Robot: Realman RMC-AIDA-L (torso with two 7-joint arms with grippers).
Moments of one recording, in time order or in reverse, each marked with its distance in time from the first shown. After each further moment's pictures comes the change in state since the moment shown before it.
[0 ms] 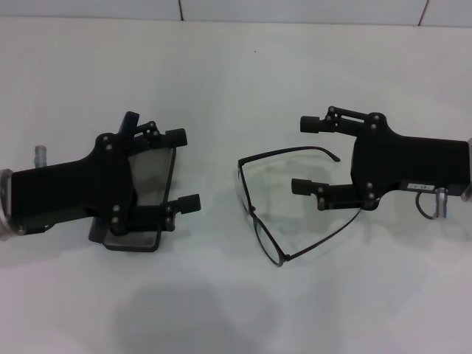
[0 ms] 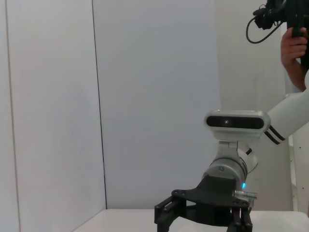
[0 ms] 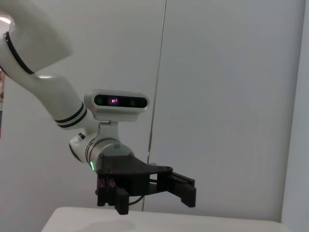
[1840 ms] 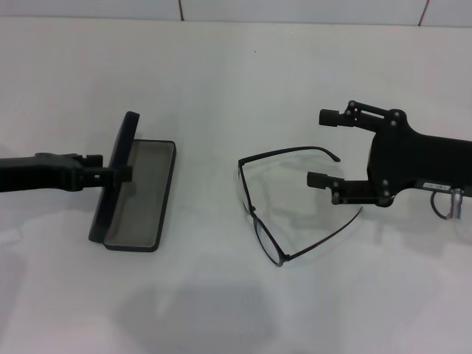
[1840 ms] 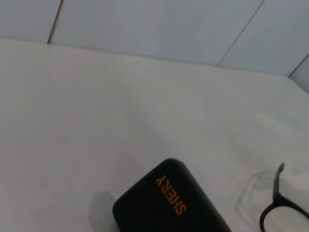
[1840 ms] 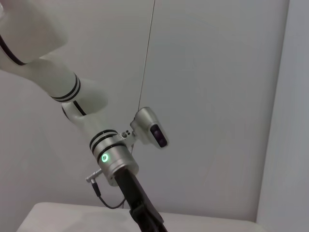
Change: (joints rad) left arm -0.126 -0.135 0.055 -0.587 0.107 -0.244 -0.925; right arm -0.071 0.007 0.033 -0.078 -0.003 0.007 -0.014
